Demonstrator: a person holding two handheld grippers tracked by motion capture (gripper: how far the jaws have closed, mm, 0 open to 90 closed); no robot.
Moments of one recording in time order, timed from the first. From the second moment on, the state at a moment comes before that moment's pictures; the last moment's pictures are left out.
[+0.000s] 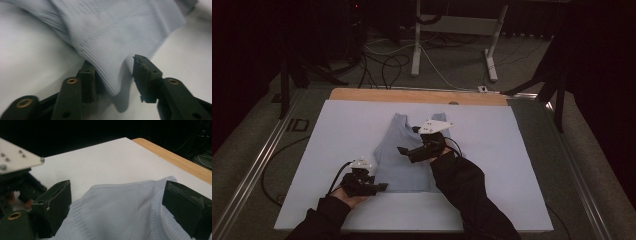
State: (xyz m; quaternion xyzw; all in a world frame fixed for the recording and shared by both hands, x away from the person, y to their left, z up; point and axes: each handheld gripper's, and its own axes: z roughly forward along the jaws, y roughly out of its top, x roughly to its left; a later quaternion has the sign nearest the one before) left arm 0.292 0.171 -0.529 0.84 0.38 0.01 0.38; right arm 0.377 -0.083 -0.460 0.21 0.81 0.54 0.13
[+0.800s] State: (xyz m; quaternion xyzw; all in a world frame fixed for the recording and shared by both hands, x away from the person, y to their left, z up) left arm 0.287 0.164 -0.515 0.84 0.39 0.02 0.38; right arm 0.400 -0.063 -0.463 0.22 0.81 0.52 0.12
